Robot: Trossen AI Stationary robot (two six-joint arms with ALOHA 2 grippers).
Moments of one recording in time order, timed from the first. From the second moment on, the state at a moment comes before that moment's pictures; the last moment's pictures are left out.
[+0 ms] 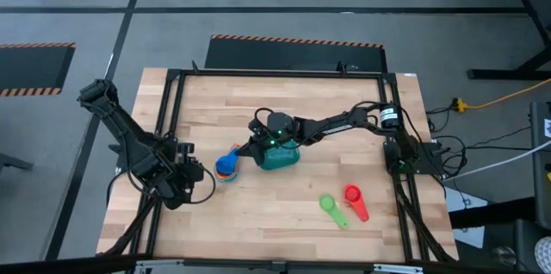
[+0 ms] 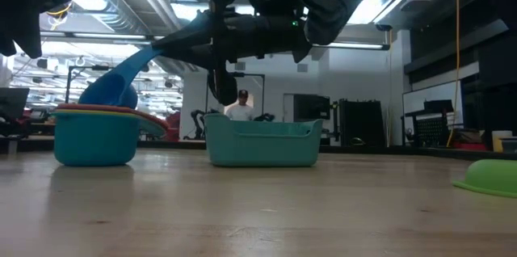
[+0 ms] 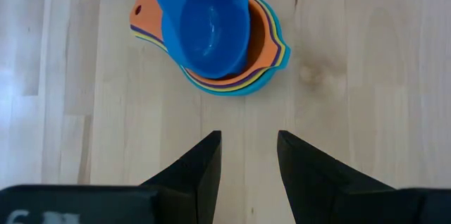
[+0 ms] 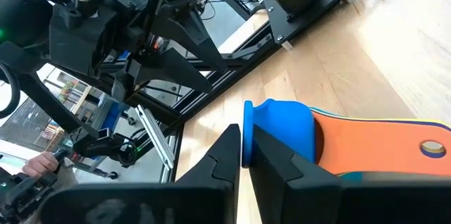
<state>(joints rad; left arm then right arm) -0.83 1.16 0.85 -1.08 -0.49 -0.78 -0.04 2.13 1.34 0.55 -0.37 0.78</state>
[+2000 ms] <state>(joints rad) -0.75 1.16 0.85 -0.92 -0.81 -0.75 -0.10 2.12 1.34 0.49 -0.41 0.46</state>
